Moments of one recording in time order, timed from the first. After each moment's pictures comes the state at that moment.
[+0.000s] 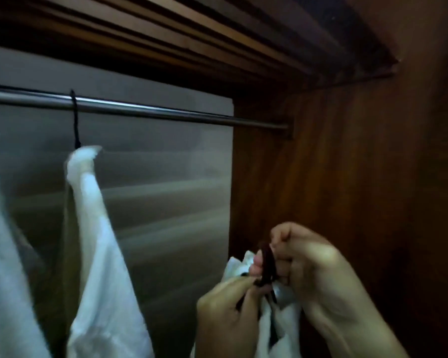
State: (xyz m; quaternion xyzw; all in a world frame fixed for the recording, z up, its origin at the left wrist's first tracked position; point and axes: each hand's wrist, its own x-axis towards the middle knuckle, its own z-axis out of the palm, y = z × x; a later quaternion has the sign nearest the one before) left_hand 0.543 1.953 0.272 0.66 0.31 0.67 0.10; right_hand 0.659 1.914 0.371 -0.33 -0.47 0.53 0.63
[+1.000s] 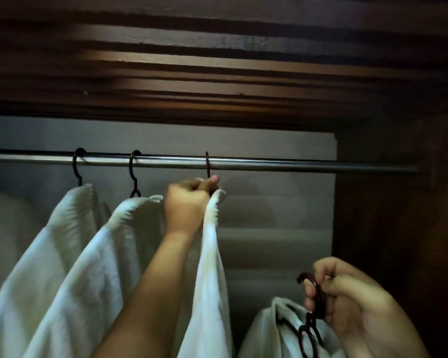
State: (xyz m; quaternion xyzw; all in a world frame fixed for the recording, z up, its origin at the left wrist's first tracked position) left_hand 0.462 2.120 0.480 0.42 0.51 0.75 0.04; right_hand 0.717 2.096 0.402 -0.22 -0.57 0.62 0.49
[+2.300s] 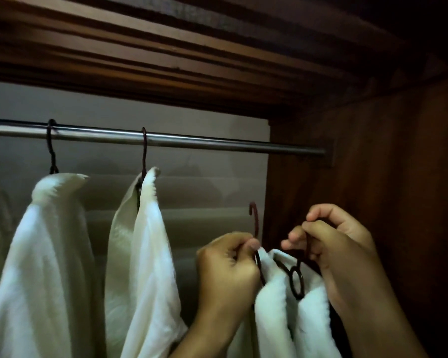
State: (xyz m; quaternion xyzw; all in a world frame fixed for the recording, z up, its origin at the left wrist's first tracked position) left_hand 0.632 2.083 0.368 0.55 0.43 0.71 0.09; right_hand 0.777 2.073 0.422 -0.30 -0.53 0.43 0.67
